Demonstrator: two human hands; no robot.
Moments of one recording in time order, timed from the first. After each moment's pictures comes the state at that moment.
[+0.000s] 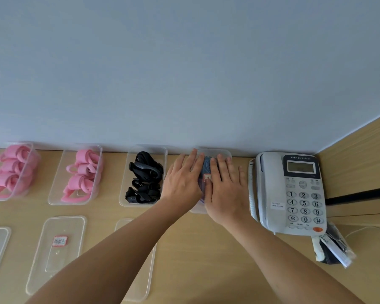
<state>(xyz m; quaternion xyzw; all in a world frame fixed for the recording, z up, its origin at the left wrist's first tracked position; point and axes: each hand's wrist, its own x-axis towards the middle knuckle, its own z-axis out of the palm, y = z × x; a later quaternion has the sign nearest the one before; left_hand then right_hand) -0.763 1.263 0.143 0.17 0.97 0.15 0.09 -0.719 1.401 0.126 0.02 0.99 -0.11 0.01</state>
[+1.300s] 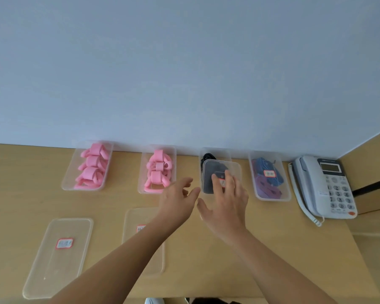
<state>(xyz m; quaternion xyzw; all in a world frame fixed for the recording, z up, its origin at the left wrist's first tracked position) -0.698 1.024 0.197 -0.01 0.87 0.48 0.14 -0.664 1.167 0.175 0.09 0.99 -0.10 -0.04</state>
